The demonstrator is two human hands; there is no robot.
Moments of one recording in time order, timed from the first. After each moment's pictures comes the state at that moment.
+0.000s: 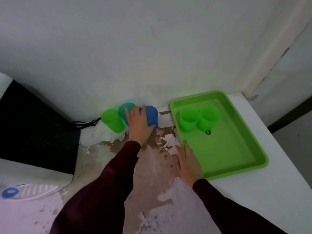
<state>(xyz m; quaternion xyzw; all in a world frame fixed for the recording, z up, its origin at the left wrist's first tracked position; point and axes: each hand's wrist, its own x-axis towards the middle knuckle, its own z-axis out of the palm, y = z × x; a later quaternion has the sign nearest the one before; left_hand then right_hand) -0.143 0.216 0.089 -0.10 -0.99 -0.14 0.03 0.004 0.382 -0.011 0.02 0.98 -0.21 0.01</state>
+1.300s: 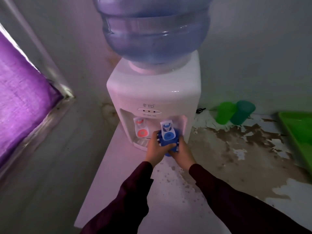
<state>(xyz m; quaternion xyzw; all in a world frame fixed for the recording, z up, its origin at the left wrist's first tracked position) 0.042 -0.195 0.078 0.11 -0.75 -0.66 0.03 0.031 -0.072 0.064 -0.05 0.78 -0.62 0.11</state>
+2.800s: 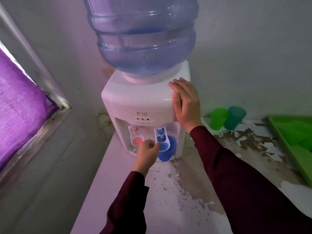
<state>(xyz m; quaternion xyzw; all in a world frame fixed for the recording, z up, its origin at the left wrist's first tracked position) 0.052 -0.197 0.134 0.18 -0.81 -0.55 0.02 -0.046 -0.066 0.220 -0.25 0.79 -0.36 -0.43</state>
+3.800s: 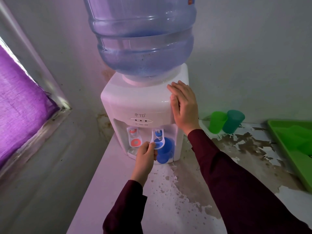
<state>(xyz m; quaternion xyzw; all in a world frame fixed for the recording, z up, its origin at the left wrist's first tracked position) 0.072 -0.186 0.140 0.18 -0.71 -0.68 0.05 -0.044 -0.064 0.220 -0.25 0.79 -0.37 -0.41</state>
